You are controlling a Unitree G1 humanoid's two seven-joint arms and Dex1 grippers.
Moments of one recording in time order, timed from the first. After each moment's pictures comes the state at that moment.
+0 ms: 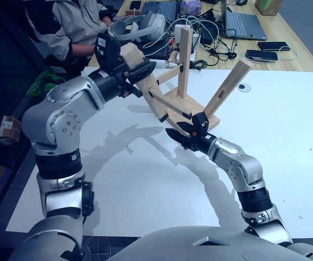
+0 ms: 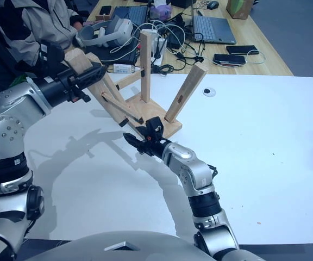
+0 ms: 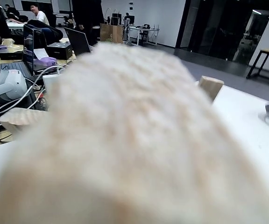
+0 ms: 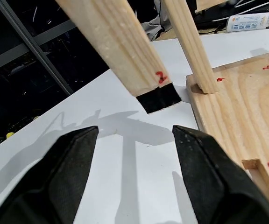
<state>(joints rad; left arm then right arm) -0.58 0.43 0.22 -0.25 -0.64 0.96 -0.41 -0.20 -0.05 0.22 -0.13 0.38 0.66 0.46</state>
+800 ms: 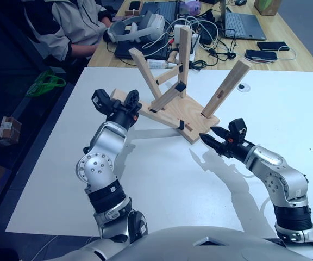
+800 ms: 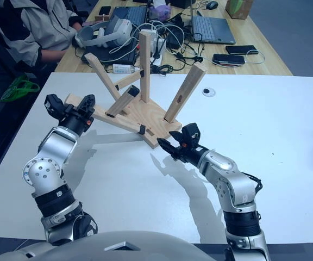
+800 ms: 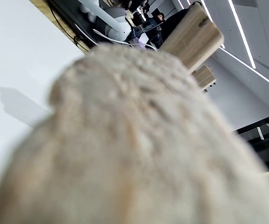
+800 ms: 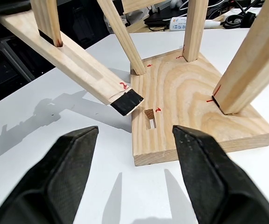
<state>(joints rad) -0.28 -0.10 0.44 -0.35 -0.93 0.88 0.27 -0.03 -0.31 0.05 -0.35 0.45 0.74 0.51</state>
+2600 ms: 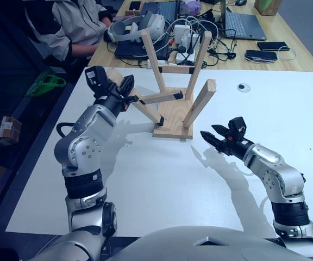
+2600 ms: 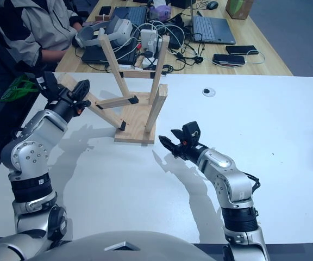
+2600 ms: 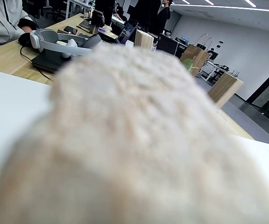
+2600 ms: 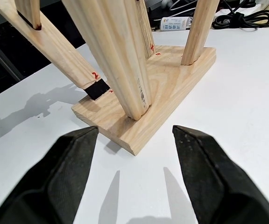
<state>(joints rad) -0.36 0.25 0.25 -0.27 -0.71 0.80 0.06 -0.06 -0.30 0.06 -0.28 0.42 0.69 0.49</state>
